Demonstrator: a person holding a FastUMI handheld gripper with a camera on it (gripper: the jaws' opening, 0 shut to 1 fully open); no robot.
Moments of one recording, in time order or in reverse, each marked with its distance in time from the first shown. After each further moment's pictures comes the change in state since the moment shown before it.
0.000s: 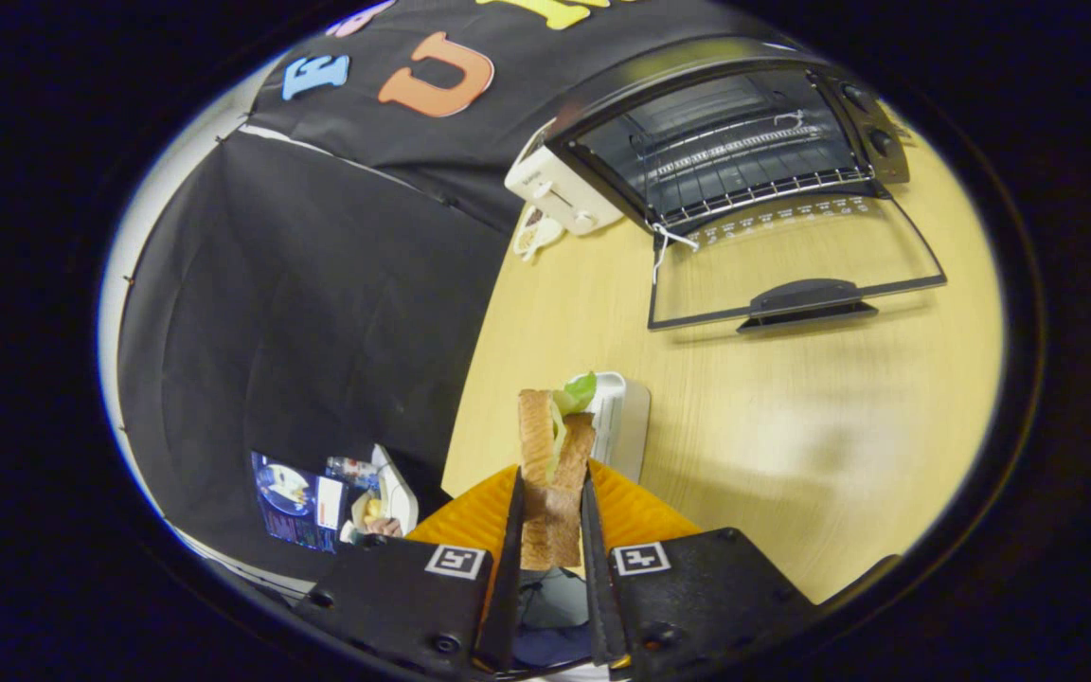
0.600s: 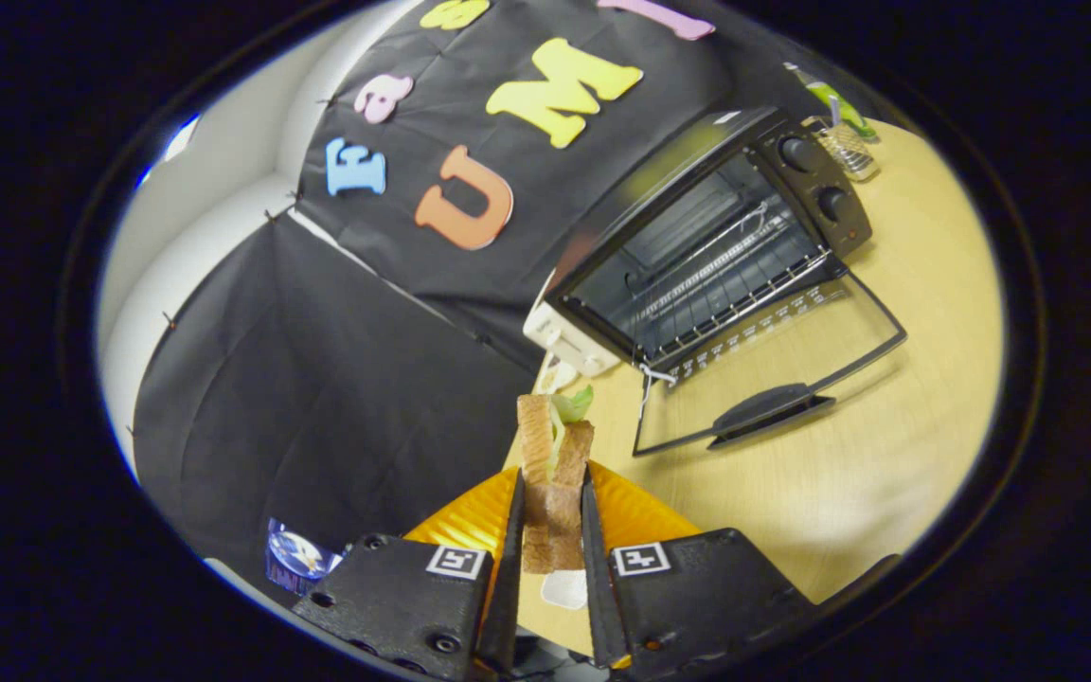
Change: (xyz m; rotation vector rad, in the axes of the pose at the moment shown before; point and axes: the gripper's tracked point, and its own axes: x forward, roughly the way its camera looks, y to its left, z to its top) arm -0.034 -0.031 0.075 0.042 -0.539 0.119
